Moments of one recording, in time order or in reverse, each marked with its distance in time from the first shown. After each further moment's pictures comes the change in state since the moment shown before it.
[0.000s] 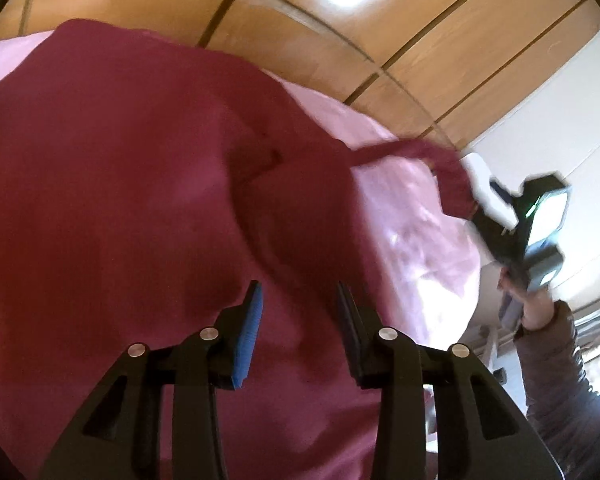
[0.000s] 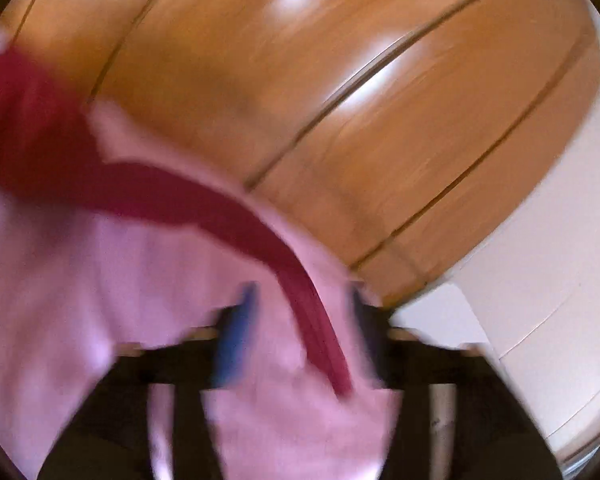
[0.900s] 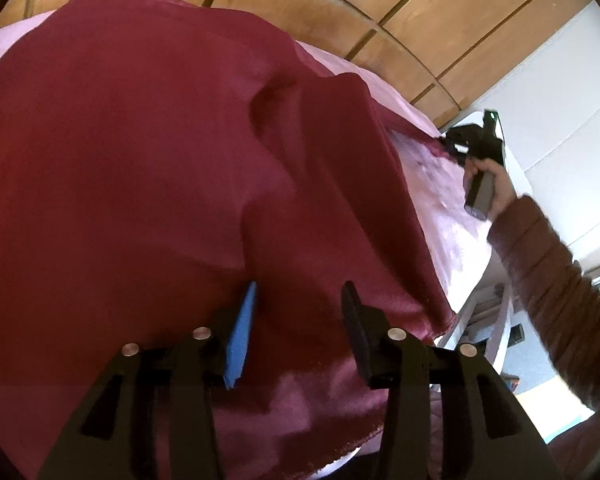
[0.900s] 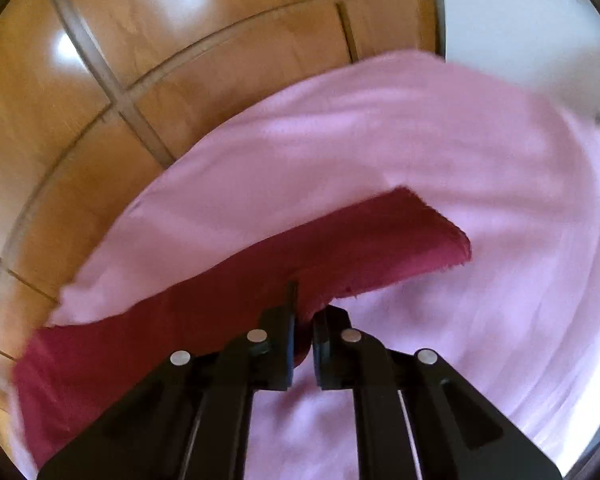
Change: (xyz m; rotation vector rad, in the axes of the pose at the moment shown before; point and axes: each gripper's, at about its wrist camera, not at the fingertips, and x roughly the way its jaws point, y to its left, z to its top) left arm 0.002 -0.002 -0.055 0.065 0.082 0.038; right arm 0.203 -0.099 -0.069 1.071 0.411 0.438
